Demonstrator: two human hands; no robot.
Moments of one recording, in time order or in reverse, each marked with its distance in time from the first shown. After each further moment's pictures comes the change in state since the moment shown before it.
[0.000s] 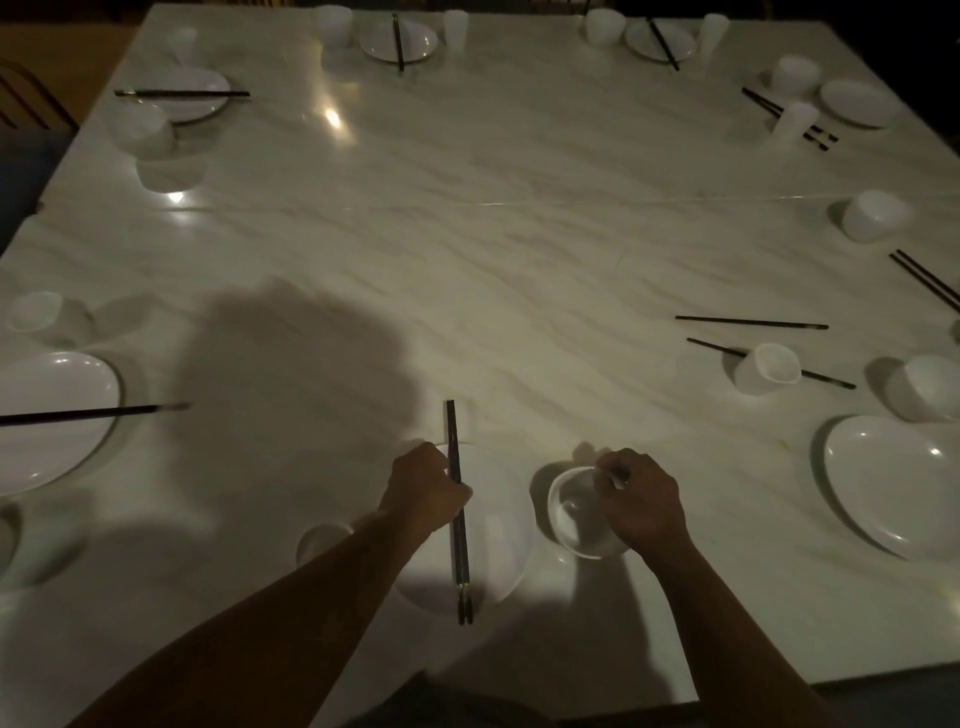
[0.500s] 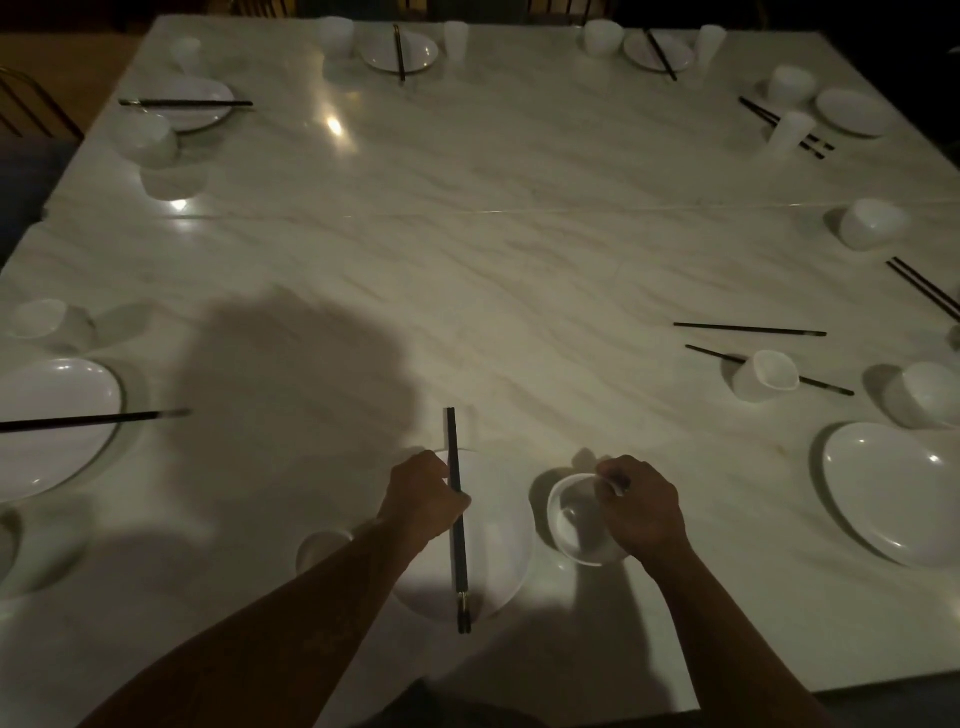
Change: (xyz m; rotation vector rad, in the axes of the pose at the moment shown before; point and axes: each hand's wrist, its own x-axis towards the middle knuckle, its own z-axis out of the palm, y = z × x) left_hand -0.001 -0.003 0.000 -0.056 -0.025 0.005; right_hand 0.001 0.001 -0.001 0.019 -0.003 0.004
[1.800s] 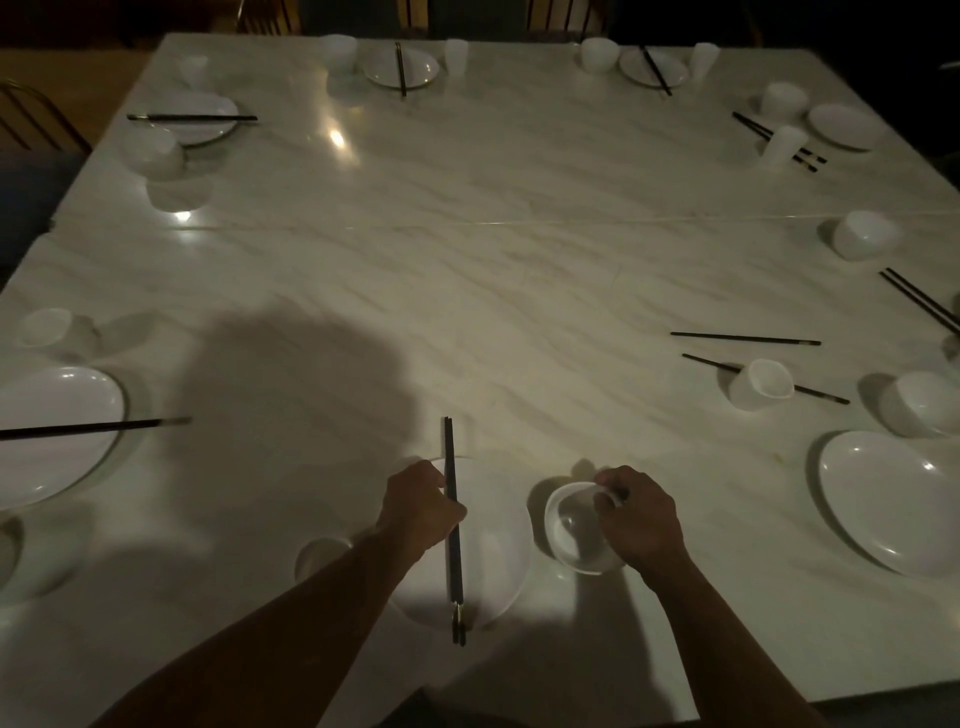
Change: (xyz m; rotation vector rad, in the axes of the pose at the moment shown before) left_hand -0.006 0.004 -0.004 0.041 0.016 0.001; right_hand -0.004 0.000 -0.003 0.039 -0.010 0.005
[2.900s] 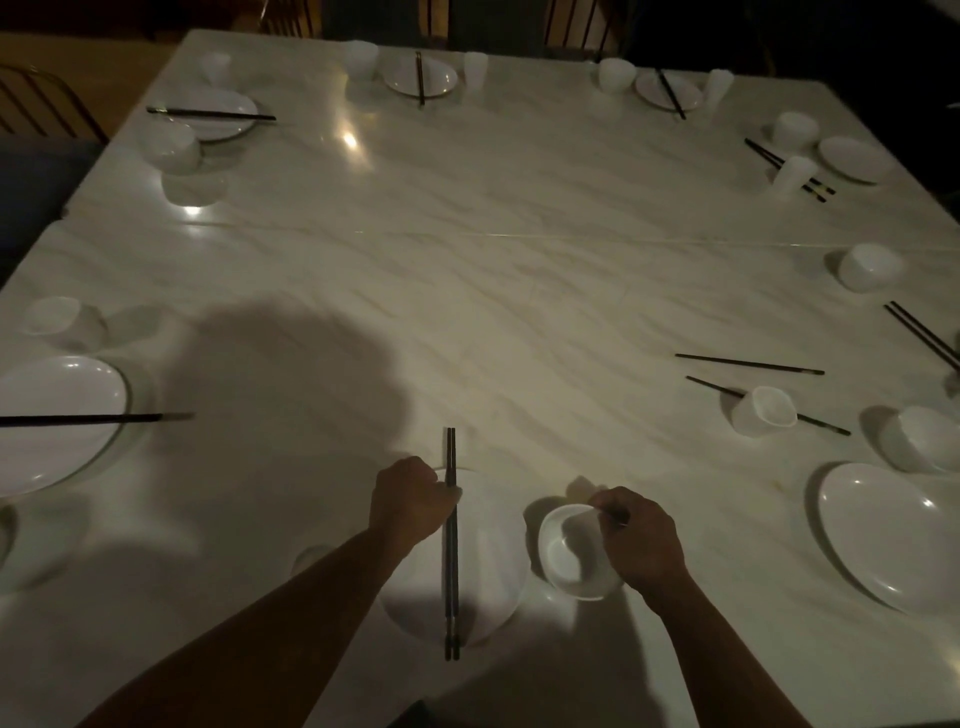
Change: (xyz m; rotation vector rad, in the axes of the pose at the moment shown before) left_hand 0.006 0.015 -0.020 0.069 0.059 0.002; right_hand 0.008 0.006 0.002 0.016 -0.021 -0.009
